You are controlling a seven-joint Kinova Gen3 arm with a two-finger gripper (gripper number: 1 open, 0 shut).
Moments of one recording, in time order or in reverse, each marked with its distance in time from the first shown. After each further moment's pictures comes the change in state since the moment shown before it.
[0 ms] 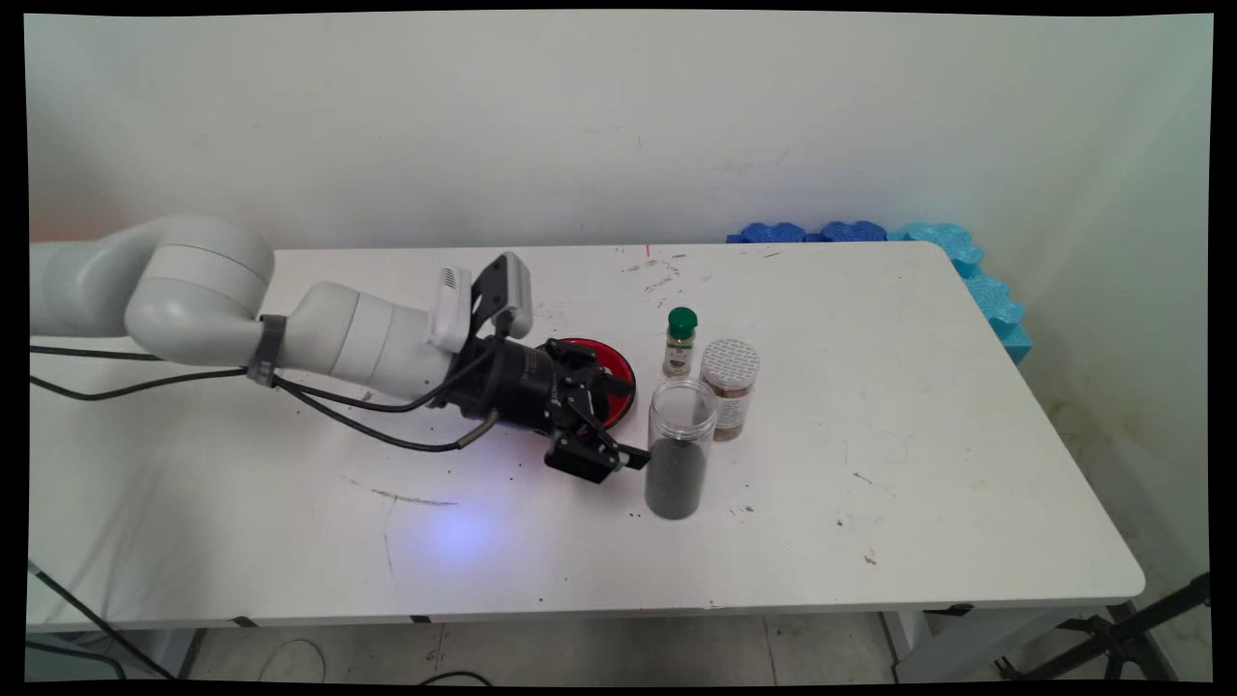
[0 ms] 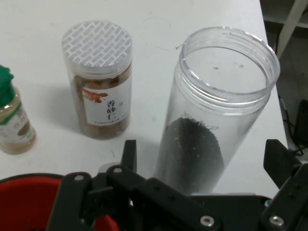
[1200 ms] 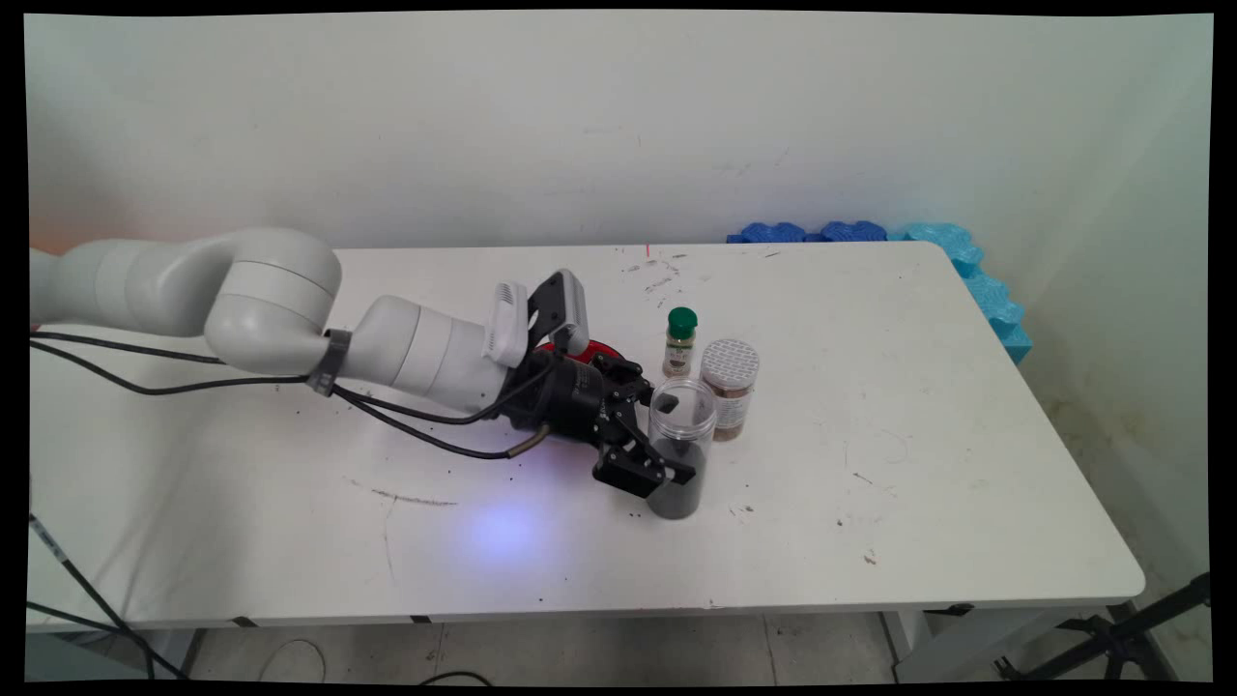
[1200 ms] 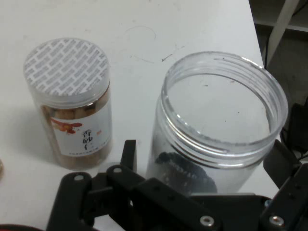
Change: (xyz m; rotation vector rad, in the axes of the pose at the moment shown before) arm 0.010 0.004 0.043 -0.039 0.005 0.016
